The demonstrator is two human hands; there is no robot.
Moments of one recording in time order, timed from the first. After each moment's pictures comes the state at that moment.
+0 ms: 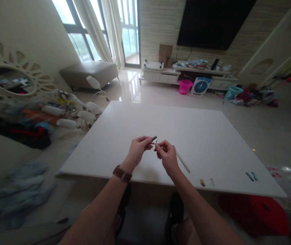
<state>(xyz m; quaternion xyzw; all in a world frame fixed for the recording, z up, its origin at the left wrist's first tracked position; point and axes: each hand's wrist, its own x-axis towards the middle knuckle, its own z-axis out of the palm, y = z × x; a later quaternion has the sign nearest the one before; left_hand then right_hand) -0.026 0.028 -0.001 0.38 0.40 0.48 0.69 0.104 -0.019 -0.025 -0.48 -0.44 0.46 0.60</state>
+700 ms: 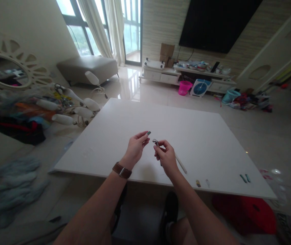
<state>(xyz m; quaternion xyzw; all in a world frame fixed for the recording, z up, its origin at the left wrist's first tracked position) -0.021 0.043 -0.008 0.24 0.40 0.54 0.70 0.105 -0.017 -0.024 -0.53 -0.42 0.47 0.57</state>
